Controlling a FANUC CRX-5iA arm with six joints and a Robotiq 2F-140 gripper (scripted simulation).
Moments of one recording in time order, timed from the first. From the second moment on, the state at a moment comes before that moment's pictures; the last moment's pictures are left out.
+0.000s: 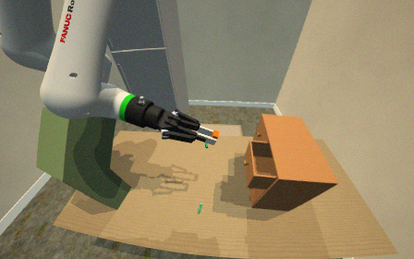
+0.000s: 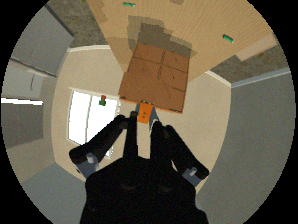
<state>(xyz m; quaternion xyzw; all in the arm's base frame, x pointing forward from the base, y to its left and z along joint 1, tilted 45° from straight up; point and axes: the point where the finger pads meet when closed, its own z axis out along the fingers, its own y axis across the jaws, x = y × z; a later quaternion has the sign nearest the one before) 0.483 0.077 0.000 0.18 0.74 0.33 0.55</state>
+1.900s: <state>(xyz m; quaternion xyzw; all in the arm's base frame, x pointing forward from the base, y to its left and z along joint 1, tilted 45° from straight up) 0.635 0.086 0.013 0.18 0.74 0.33 0.55</state>
